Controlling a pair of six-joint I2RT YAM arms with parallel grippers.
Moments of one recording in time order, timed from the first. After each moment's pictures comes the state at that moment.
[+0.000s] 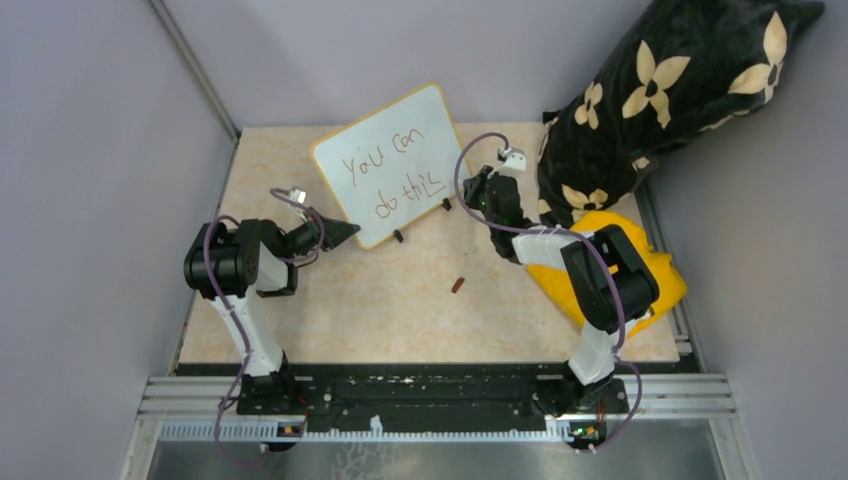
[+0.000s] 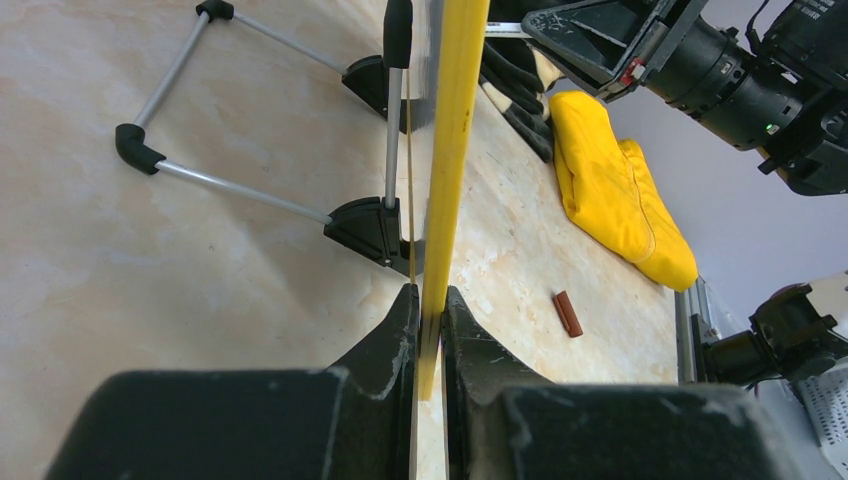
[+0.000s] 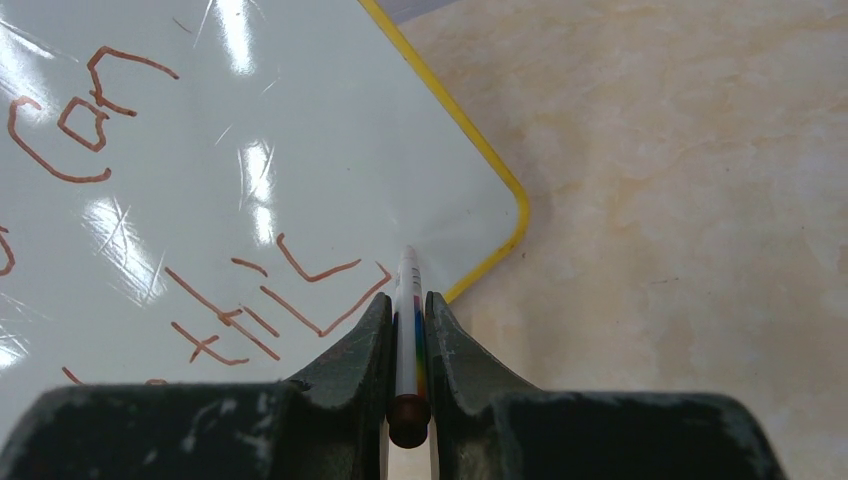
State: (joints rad) left arm 0.06 1.99 0.54 1.54 1.01 -0.75; right arm 0.48 1.75 0.89 0.65 0.27 0.55
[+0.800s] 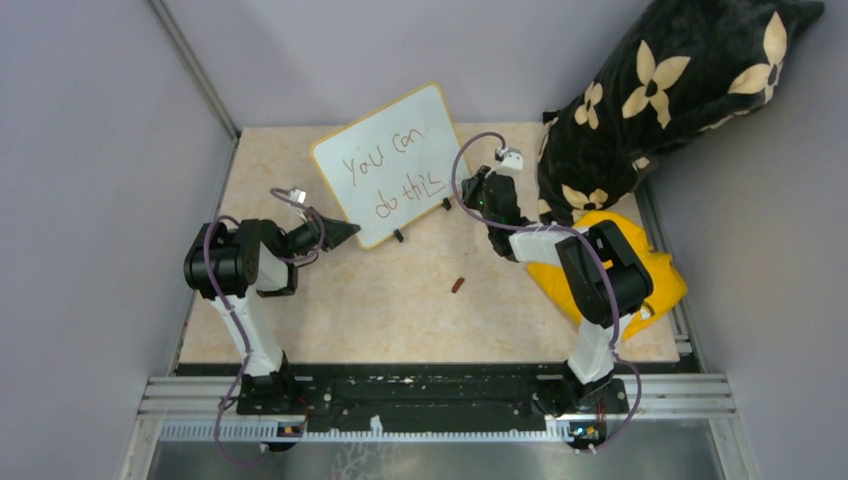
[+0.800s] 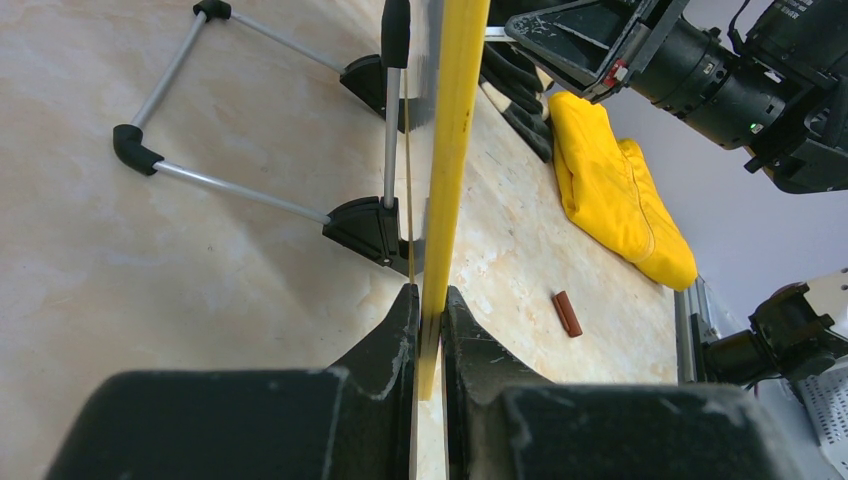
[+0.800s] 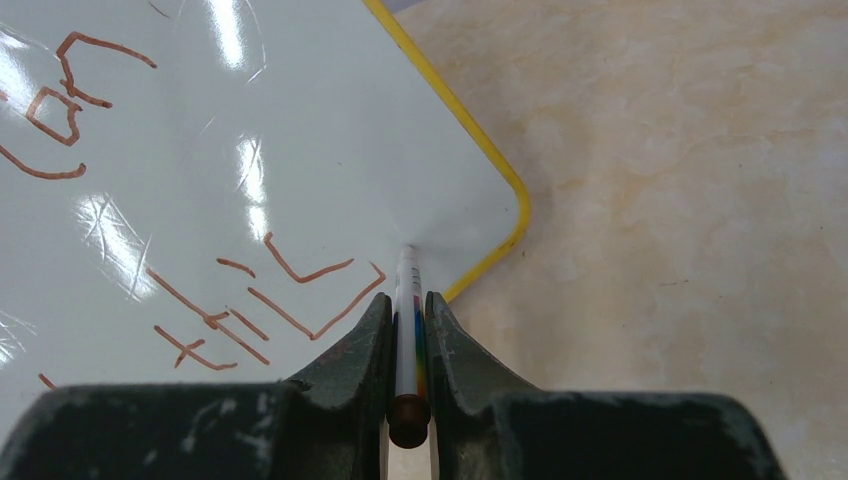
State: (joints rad) left arm 0.06 1.99 0.54 1.54 1.01 -0.75; right arm 0.48 1.79 0.92 0.65 0.26 0.55
